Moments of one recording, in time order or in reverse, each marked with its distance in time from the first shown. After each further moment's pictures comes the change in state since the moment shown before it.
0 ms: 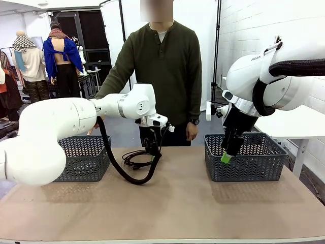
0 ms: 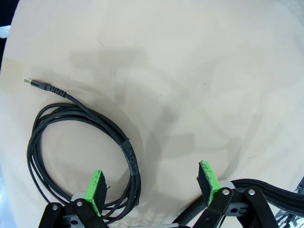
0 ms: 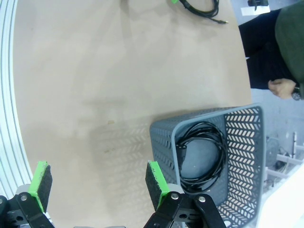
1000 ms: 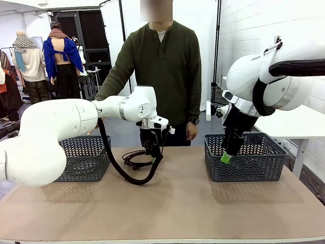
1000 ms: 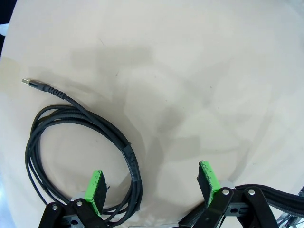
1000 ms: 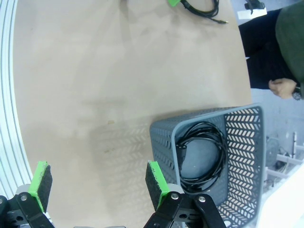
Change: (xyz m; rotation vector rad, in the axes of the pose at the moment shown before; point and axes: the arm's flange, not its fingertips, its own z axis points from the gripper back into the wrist) left arm 0.002 0.000 -0.011 0.019 0.000 0.019; right arm 0.000 0.000 0.000 0.000 0.000 0.000
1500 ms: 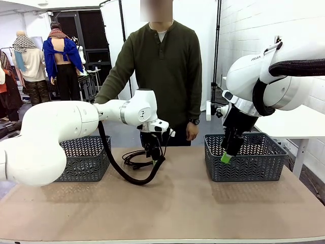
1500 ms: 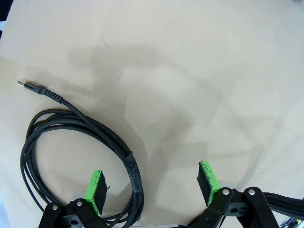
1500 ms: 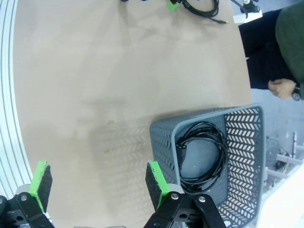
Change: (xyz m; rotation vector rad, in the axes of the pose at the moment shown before) left arm 0.000 0.000 -0.014 0.007 -0.002 0.015; right arm 0.000 0.000 0.000 0.000 0.000 0.000
